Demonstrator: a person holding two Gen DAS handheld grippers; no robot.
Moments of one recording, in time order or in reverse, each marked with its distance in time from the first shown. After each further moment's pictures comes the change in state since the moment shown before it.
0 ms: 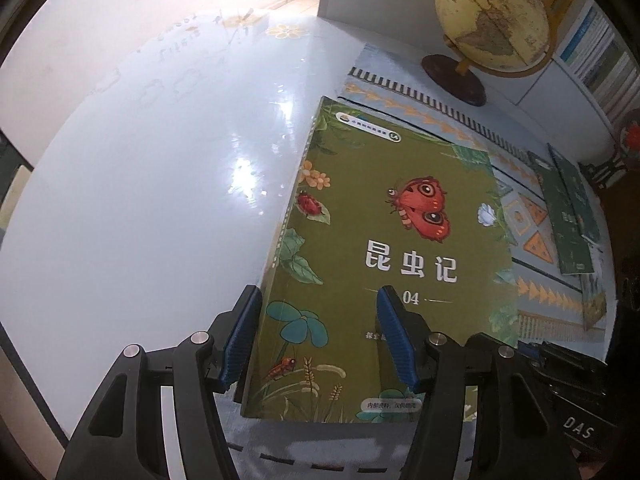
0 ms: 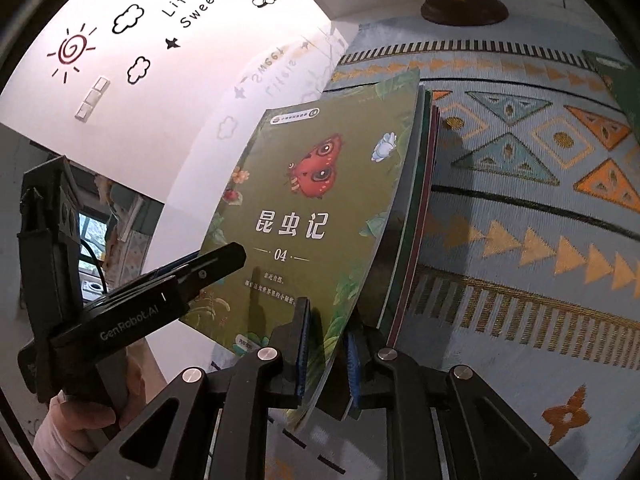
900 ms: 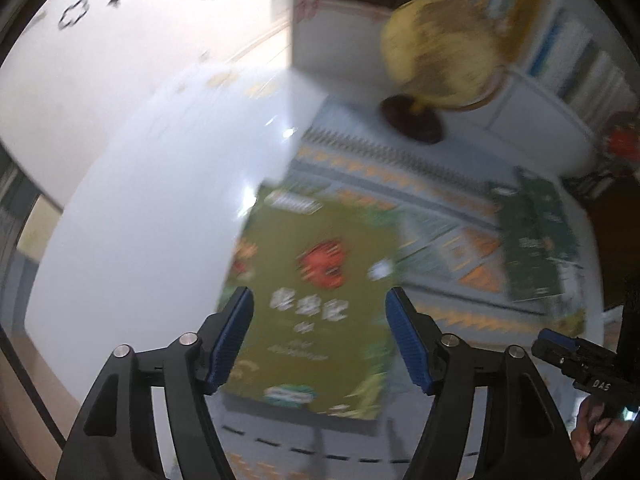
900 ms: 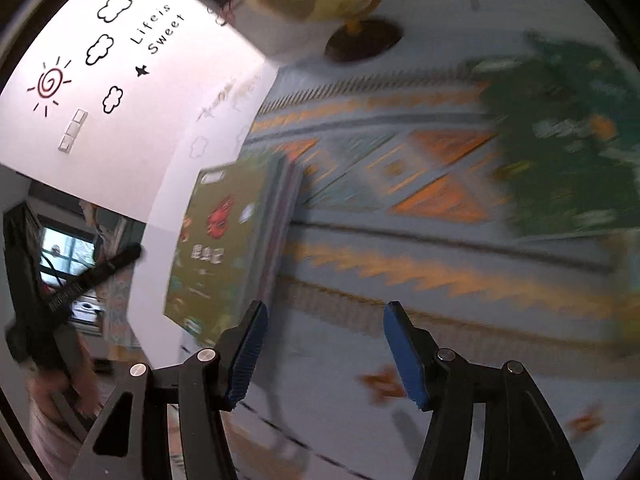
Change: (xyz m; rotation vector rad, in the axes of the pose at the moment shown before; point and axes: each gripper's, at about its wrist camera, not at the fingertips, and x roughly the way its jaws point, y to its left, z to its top) left arm -0.090 -0.098 0.043 0.057 -0.093 0.014; right arm -0.146 -0.111 0.009 0.032 -0.034 -0.099
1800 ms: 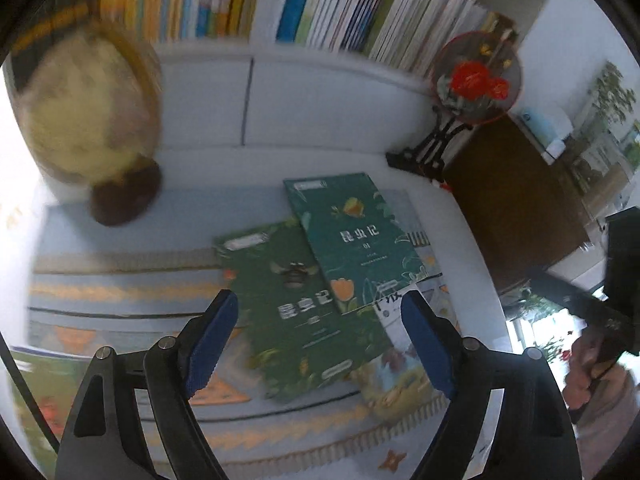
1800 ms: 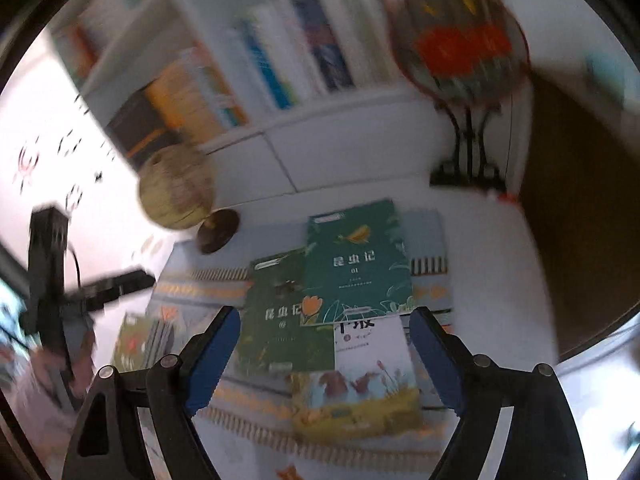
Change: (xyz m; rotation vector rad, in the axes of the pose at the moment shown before) left arm 0.080 -0.293 0.069 0.304 0.027 -0.416; right arm -0.202 -0.202 0.057 0.122 -0.373 -0.155
